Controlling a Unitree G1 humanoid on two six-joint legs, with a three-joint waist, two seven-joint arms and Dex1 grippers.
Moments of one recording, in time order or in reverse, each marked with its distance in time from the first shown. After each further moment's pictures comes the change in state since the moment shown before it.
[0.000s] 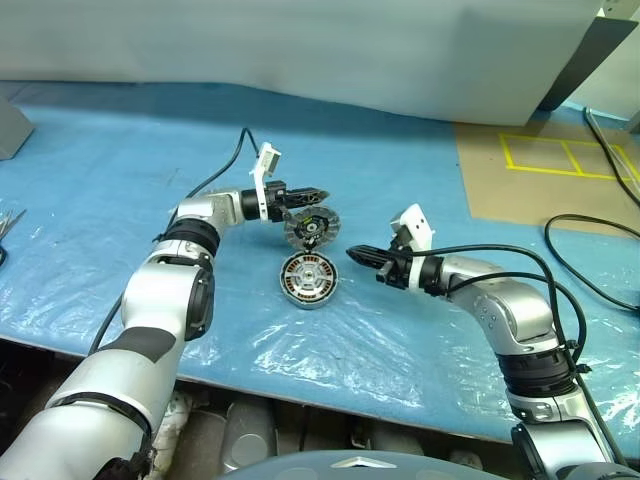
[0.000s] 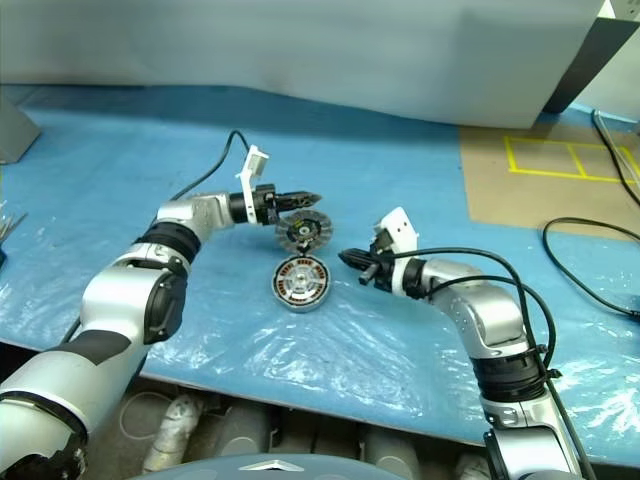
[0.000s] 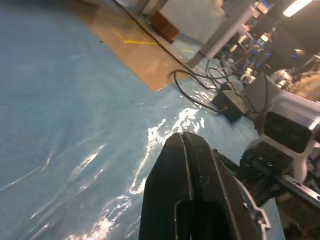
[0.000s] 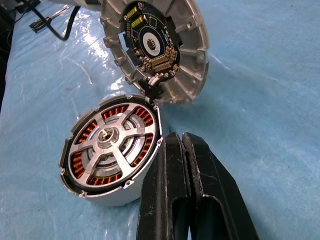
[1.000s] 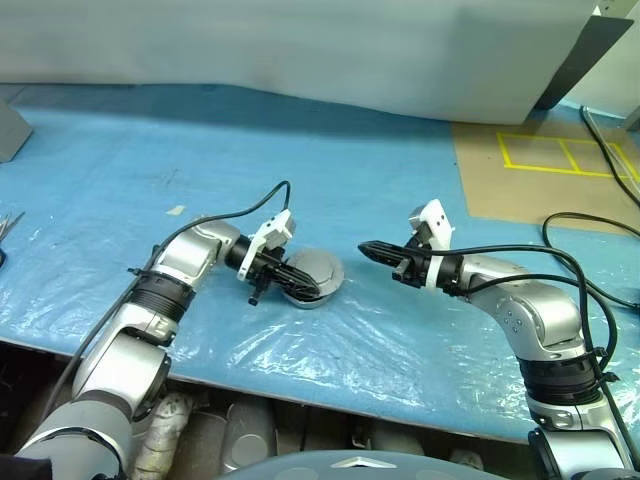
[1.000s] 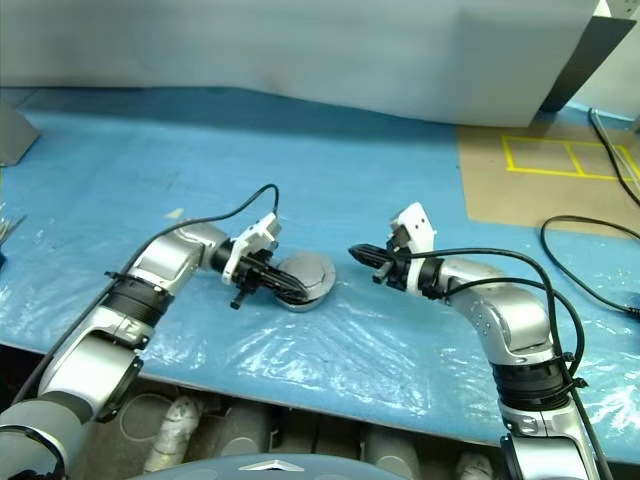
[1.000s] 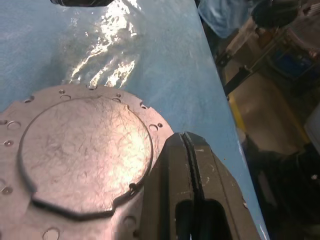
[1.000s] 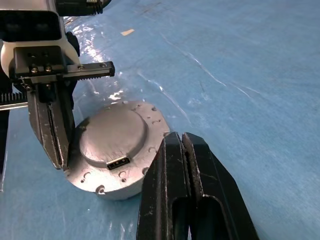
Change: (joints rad) left arm 0.429 0.213 -0.405 -0.765 -0.023 0.024 -0.195; right arm 0.006 -0.062 -0.046 -0.063 0.078 0.018 0.004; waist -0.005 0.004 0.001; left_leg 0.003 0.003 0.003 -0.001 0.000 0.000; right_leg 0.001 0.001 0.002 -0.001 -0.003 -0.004
